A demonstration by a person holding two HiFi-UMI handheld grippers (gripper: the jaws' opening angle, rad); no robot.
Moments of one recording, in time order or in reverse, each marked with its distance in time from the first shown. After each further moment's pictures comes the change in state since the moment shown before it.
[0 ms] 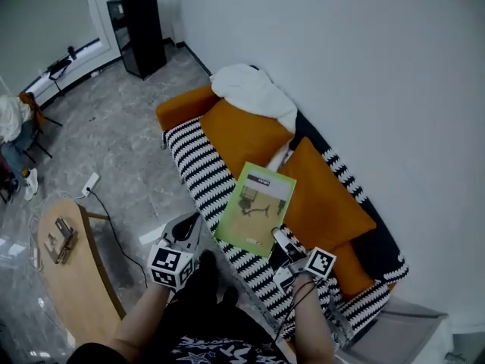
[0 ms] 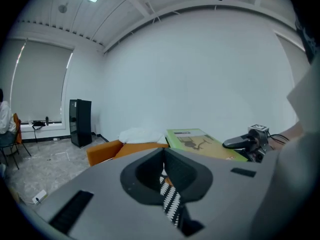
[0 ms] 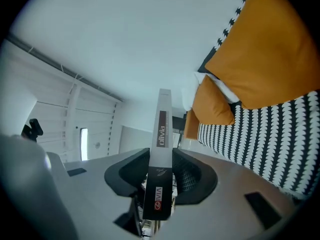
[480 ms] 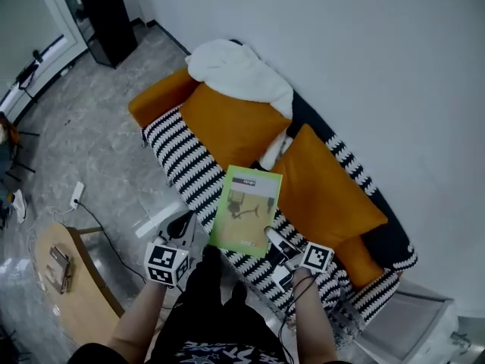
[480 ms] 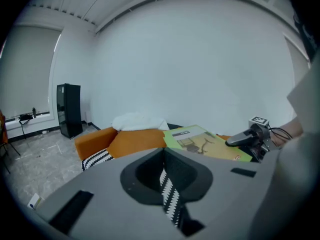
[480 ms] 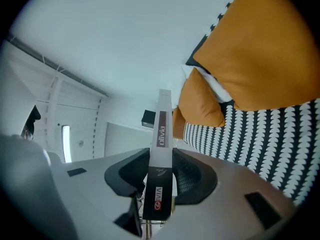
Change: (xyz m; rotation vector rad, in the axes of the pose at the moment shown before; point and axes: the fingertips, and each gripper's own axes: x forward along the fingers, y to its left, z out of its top) left arm 0.143 0.076 -0.049 0.005 0.160 -0.097; right arm 0.088 -0.096 0.039 0.018 0.051 -0.137
